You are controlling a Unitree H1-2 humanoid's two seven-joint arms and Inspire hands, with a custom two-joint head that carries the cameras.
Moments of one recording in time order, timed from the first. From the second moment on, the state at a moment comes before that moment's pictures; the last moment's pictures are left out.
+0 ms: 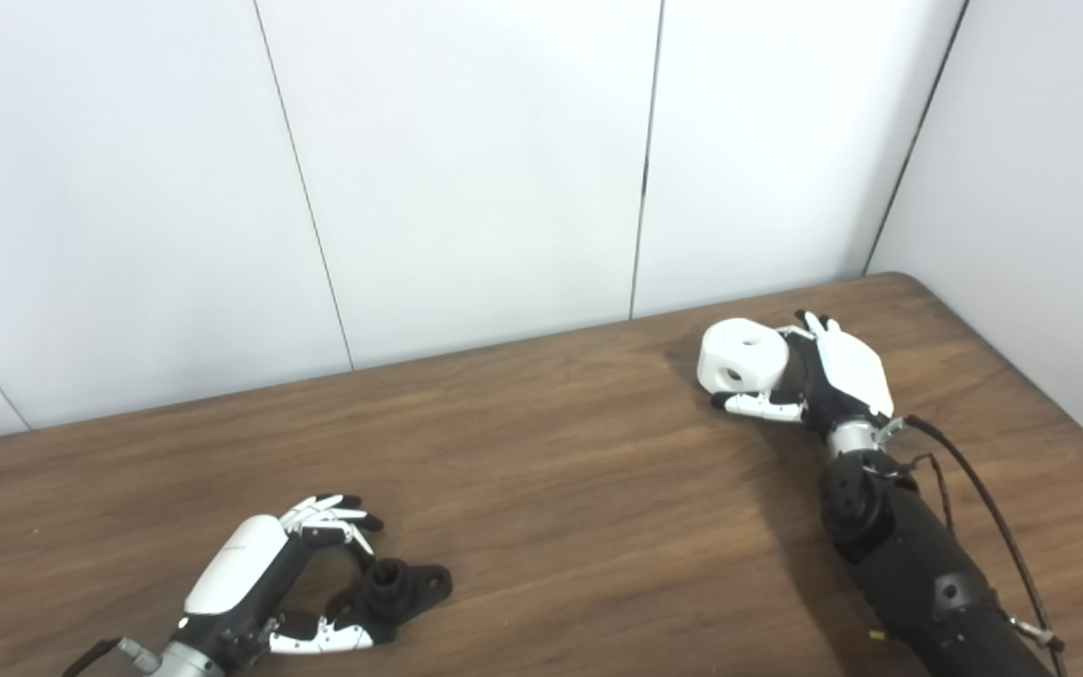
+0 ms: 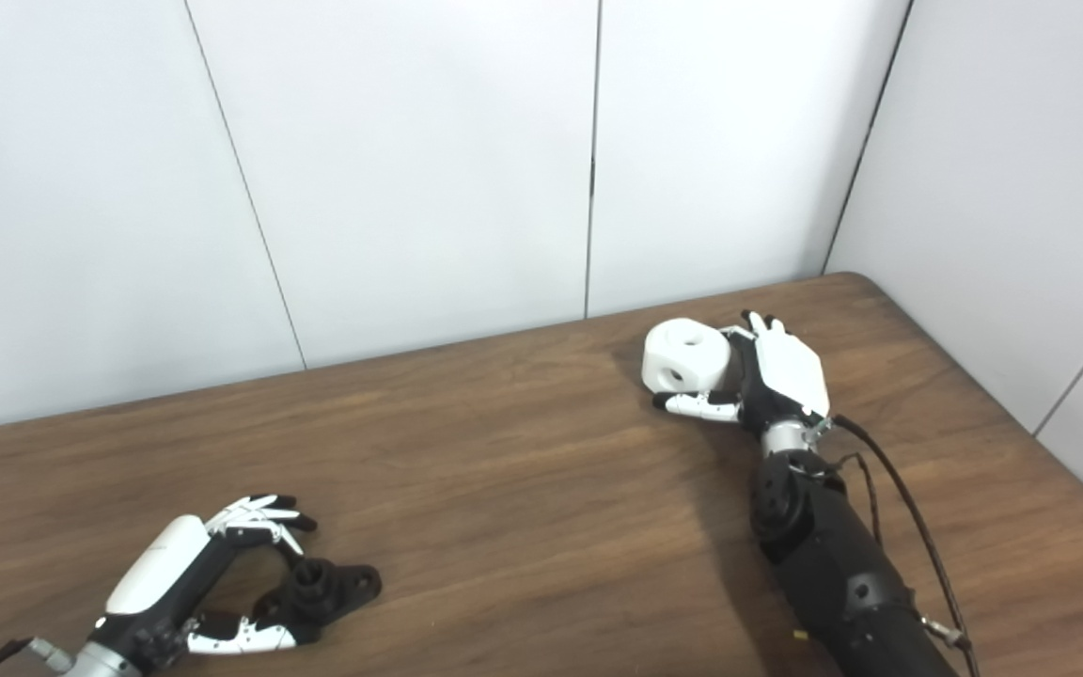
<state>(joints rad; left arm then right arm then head) -0.33 0.38 -0.31 0.33 0.51 -0.47 -0.06 -0.41 -0.44 0.05 0.44 -0.62 0.27 -0.30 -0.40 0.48</state>
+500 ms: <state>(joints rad) -0.31 0.38 -0.31 0.31 0.51 -0.47 -0.06 -0.42 -0.44 0.05 0.49 -0.60 0.19 -0.36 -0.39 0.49</state>
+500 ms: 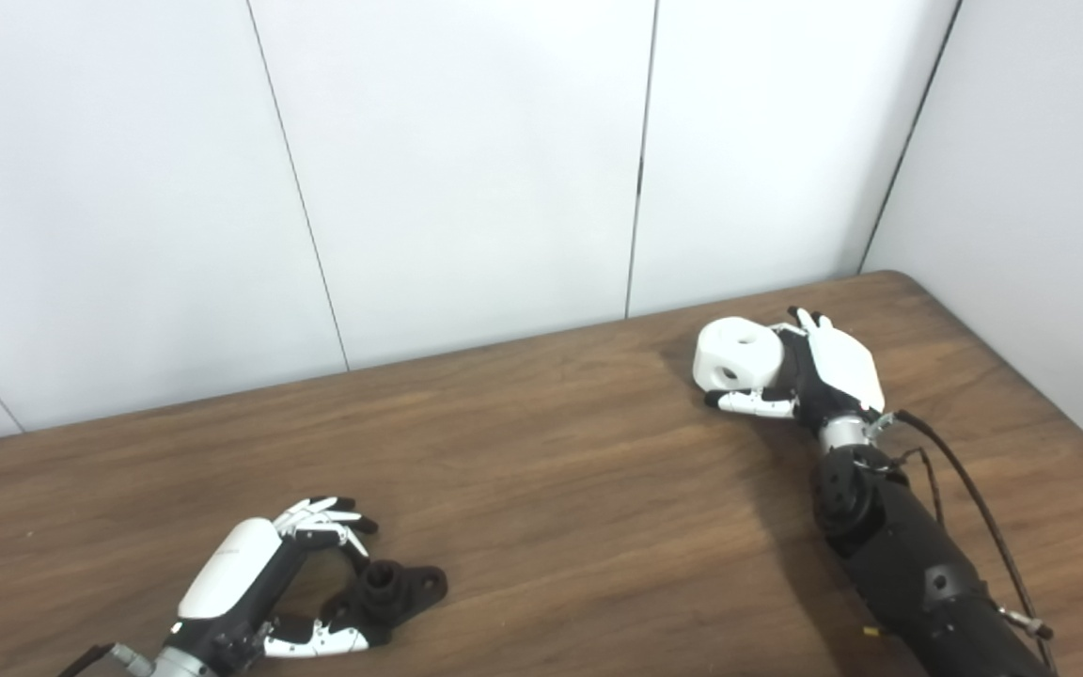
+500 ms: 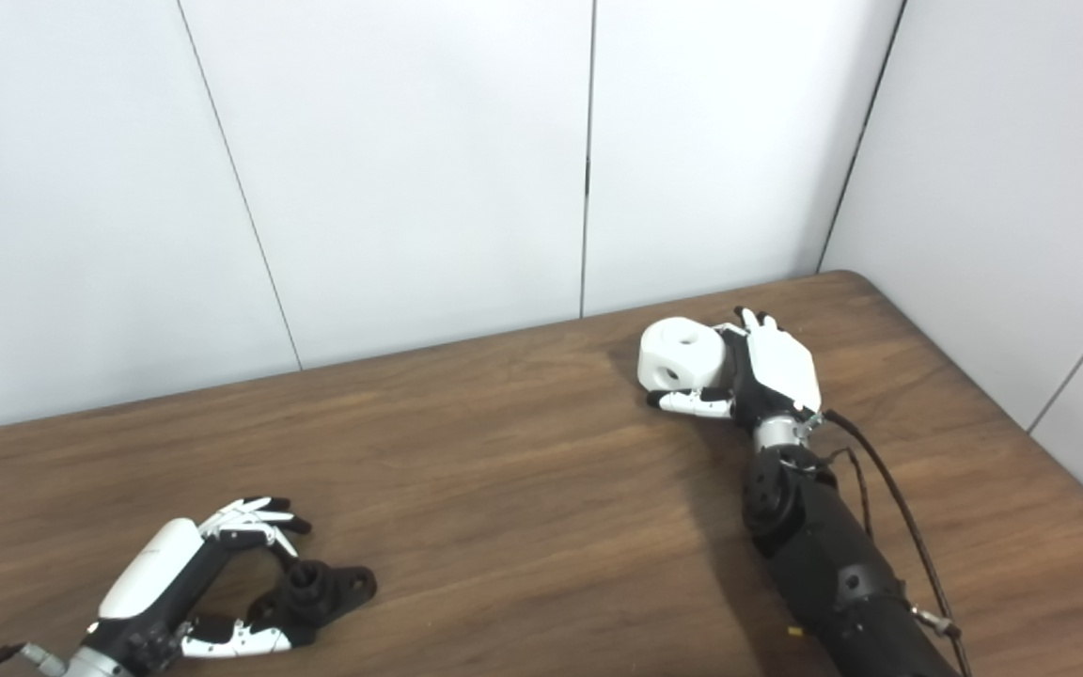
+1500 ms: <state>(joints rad) -0.30 0.39 -0.29 0.30 0.51 -0.47 -0.08 -0.38 -0.36 0.01 0.38 -0.42 0.10 -0.31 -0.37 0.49</state>
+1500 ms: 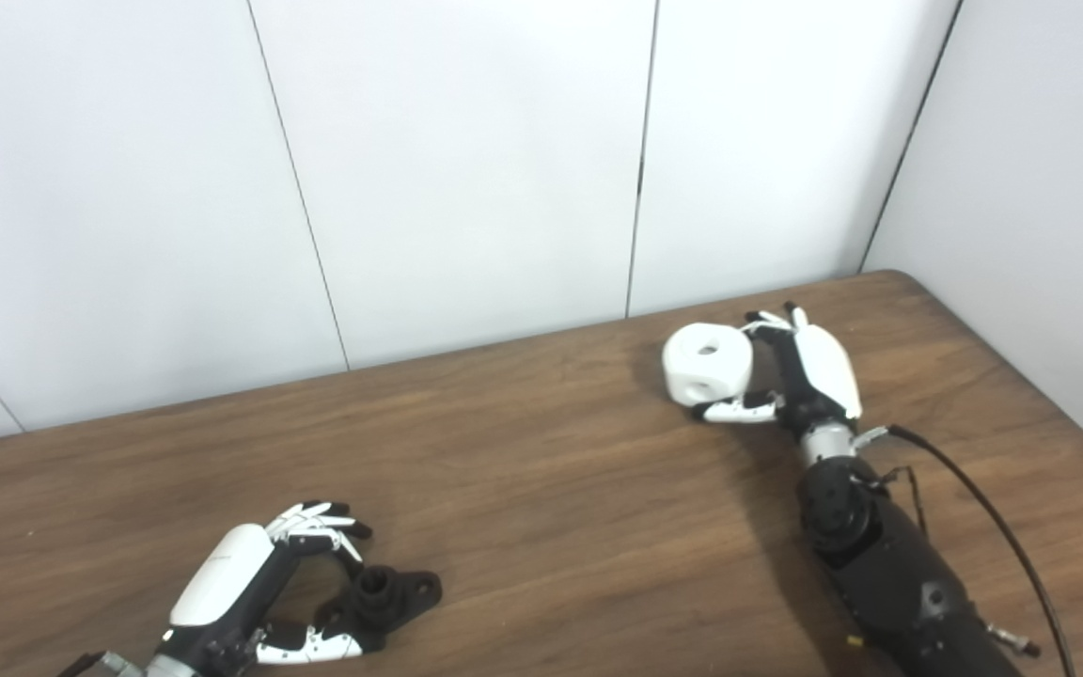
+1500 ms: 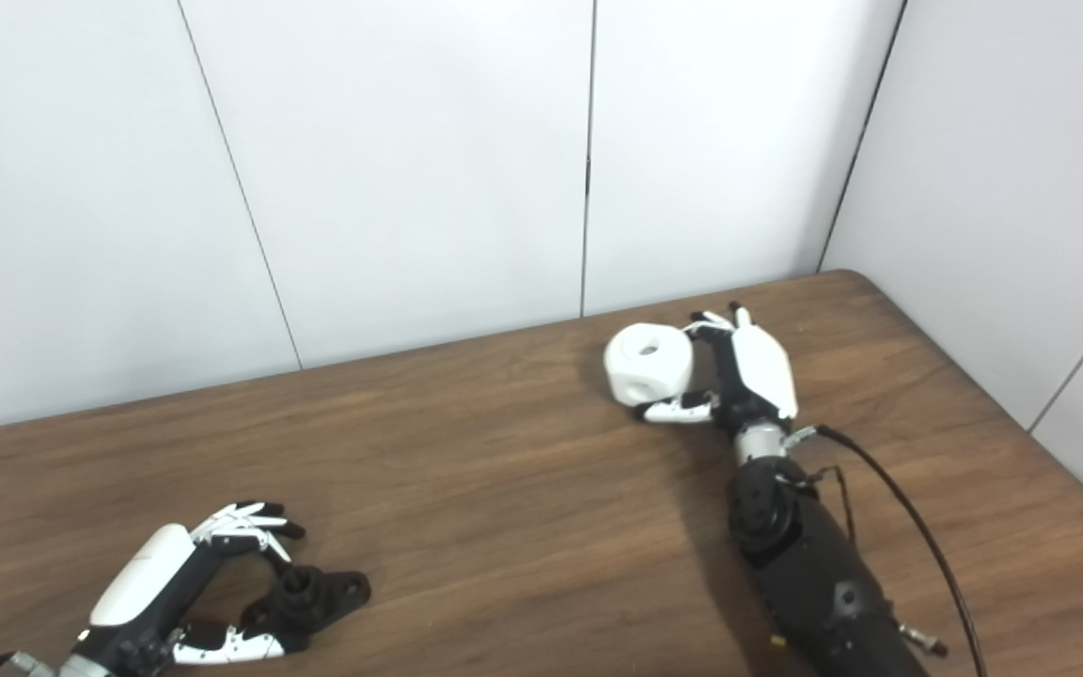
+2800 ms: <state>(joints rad) -0.32 0.37 -0.31 0.31 0.55 -0.44 -0.06 -0.31 -0.22 0.22 -0.04 -0.30 0.18 0.14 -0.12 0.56</state>
